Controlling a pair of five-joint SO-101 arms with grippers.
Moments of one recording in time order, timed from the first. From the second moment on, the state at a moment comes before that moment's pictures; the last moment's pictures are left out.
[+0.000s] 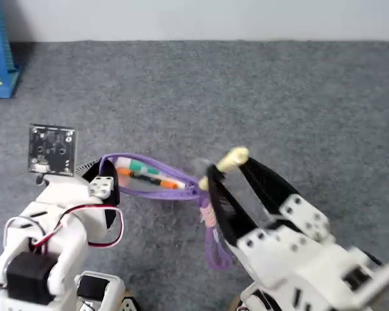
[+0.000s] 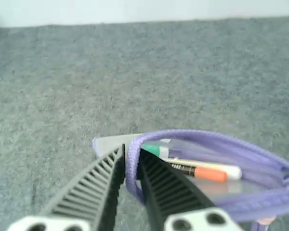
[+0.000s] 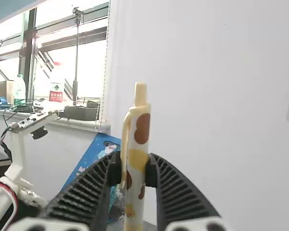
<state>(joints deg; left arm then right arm) 5.2 -67.3 31.5 85.0 10.0 -40.4 -94.3 48.8 32.4 0.4</state>
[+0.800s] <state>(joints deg) 5.4 -67.6 31.8 84.4 10.0 -46.8 -72.2 63.1 4.3 -3.5</state>
